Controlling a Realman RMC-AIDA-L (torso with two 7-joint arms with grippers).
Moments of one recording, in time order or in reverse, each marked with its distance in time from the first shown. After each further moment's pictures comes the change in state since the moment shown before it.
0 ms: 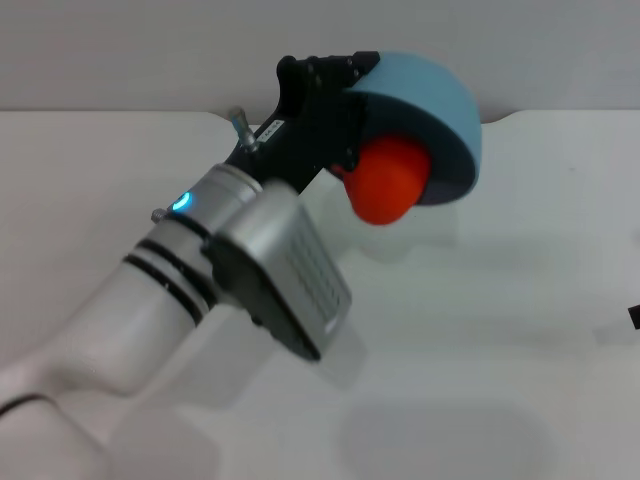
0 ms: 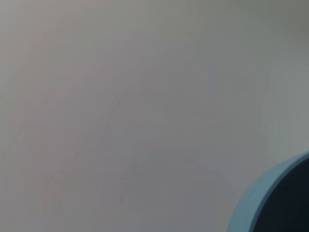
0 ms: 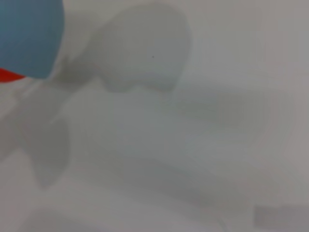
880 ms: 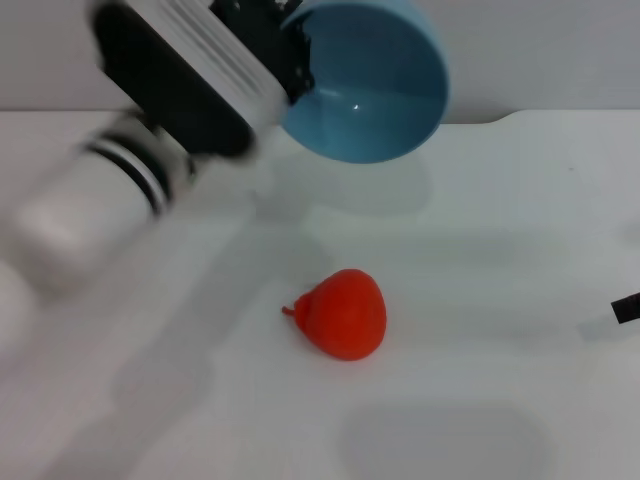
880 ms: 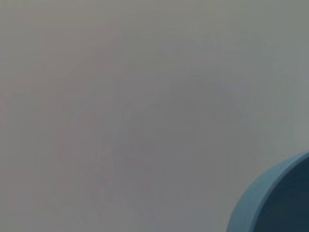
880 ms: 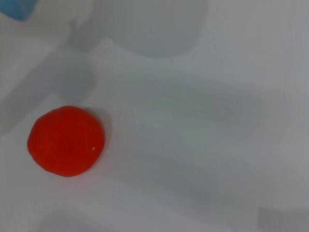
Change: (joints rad) left arm -0.010 0.013 -0.241 0.284 -0.921 0.522 0.368; right arm 0.022 0.000 -0.024 0.016 0.019 0.002 -0.002
